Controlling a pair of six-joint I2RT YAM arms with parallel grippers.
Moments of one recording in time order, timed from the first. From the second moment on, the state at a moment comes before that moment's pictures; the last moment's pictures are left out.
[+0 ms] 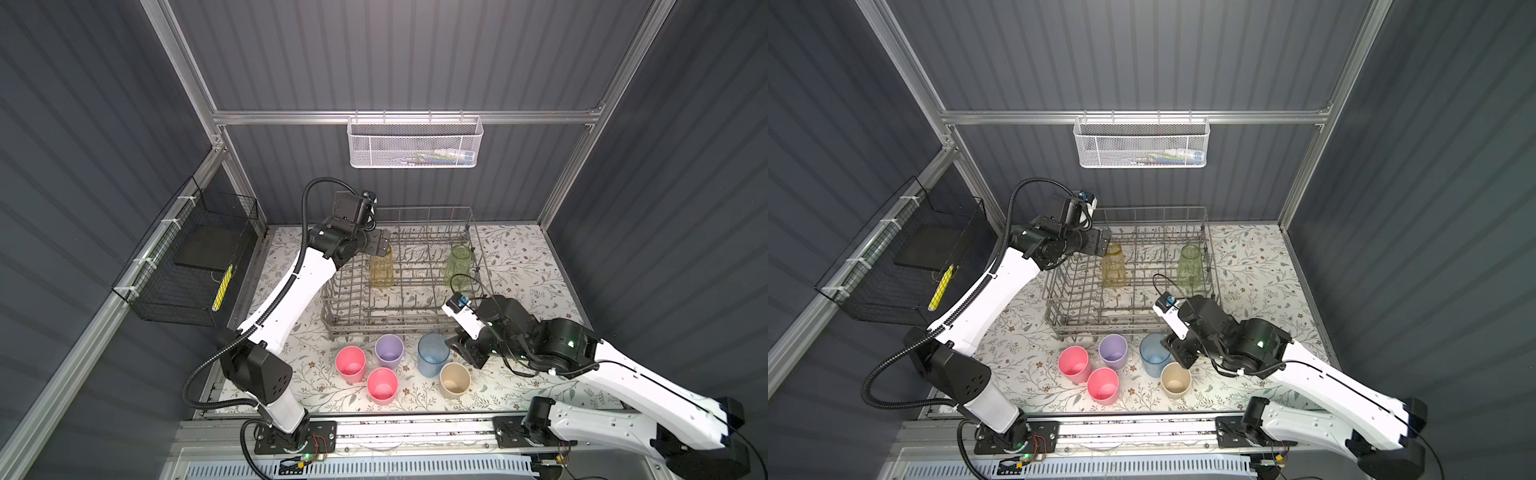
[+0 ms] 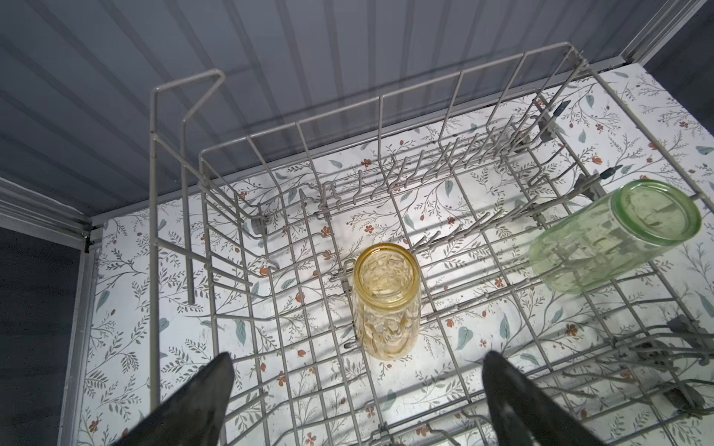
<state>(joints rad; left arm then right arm) -0.53 1.66 1.79 -0.83 -0.18 -0.07 1.03 0.99 1.09 -0.93 0.07 0.14</state>
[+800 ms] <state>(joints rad) -0.50 1.58 1.67 -0.80 -0.15 -0.08 1.15 1.30 1.09 -0.86 0.02 0.08</state>
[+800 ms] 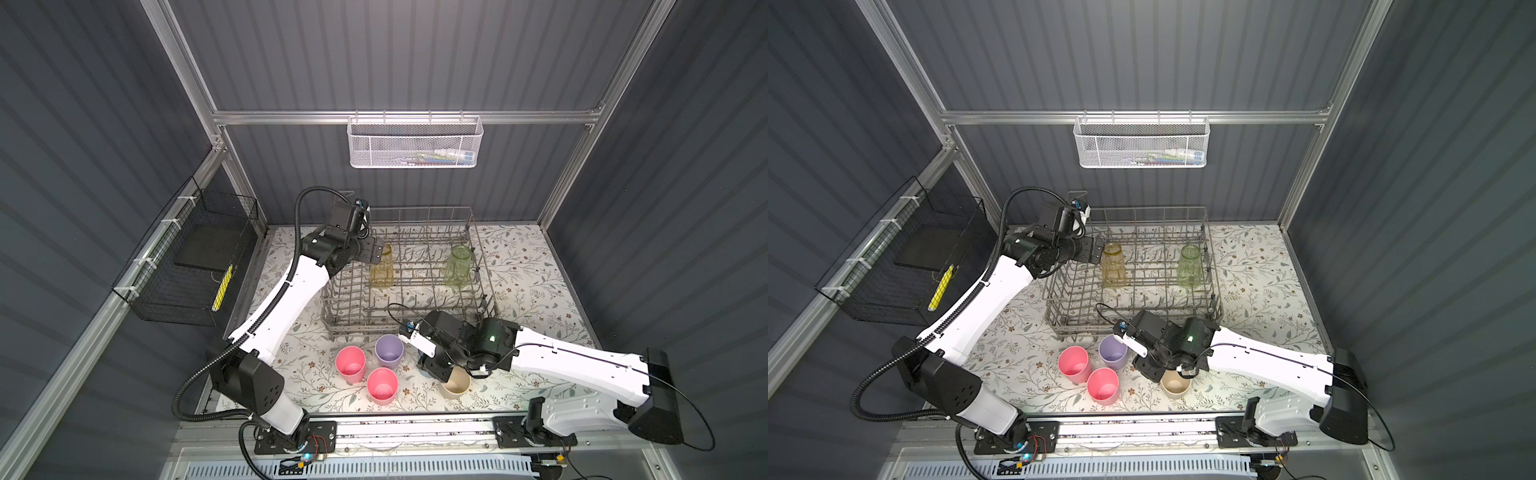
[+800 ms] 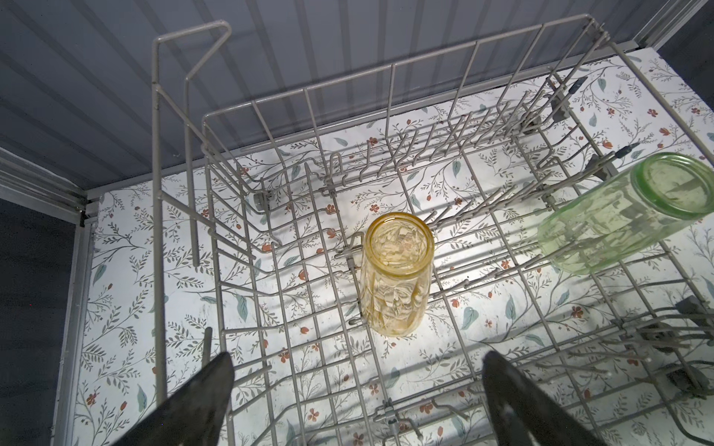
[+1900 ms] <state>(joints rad) -0.49 1.58 1.65 -0.80 -0.13 -0.08 1.15 1.40 1.13 -0.96 0.08 0.08</state>
